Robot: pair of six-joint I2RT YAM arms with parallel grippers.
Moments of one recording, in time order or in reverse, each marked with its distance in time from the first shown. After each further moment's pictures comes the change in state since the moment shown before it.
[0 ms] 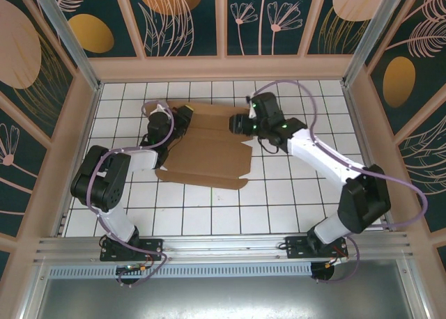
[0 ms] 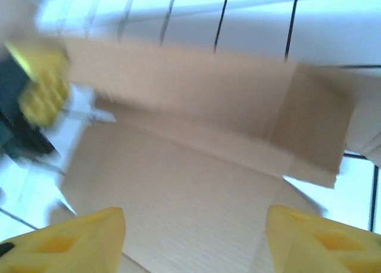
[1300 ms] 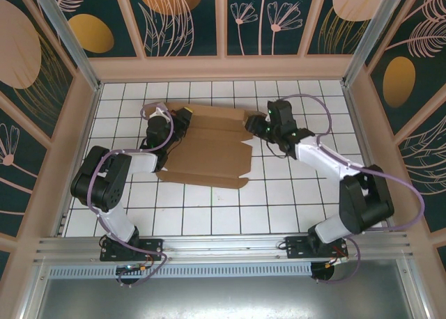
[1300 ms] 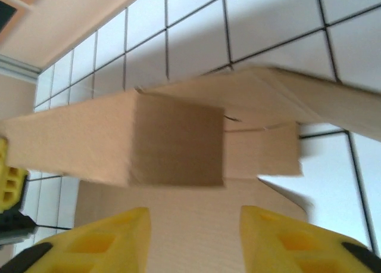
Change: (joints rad) left arm -0.001 0.000 -0.044 0.073 0.003 -0.022; right arm -0.120 -0.033 -0.264 0.237 -0.034 0.213
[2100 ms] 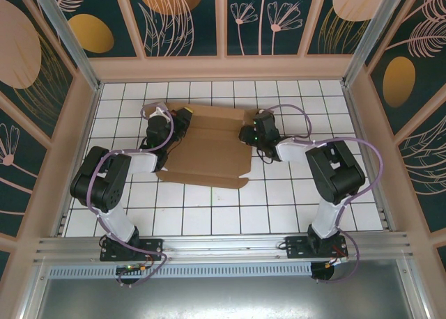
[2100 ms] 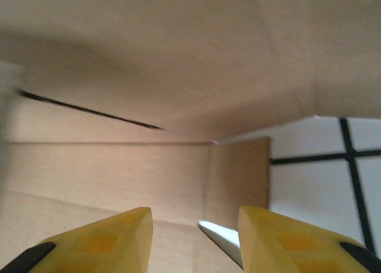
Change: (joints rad) left arm -0.001 -0.005 0.004 -0.021 0.000 0.016; right arm 0.031 0.341 -0.015 0.328 0.084 -0.073
